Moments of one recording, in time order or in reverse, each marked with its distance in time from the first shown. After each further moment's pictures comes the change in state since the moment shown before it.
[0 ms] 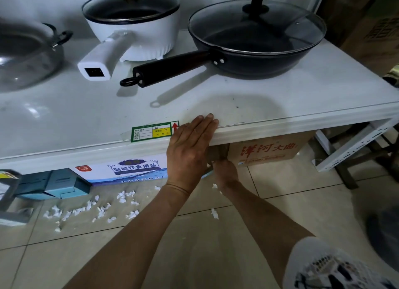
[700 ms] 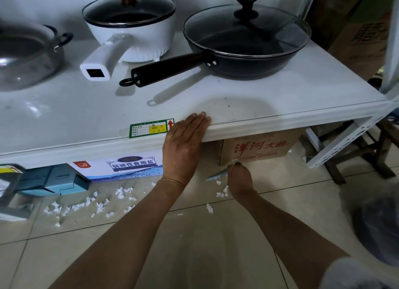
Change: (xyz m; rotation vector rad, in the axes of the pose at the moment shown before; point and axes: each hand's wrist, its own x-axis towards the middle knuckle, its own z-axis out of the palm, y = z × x) left_hand -0.001 -0.002 0.000 0.022 -0.049 -0.003; right_hand -0.051 0.044 -0.024 0.013 -0.042 0.112
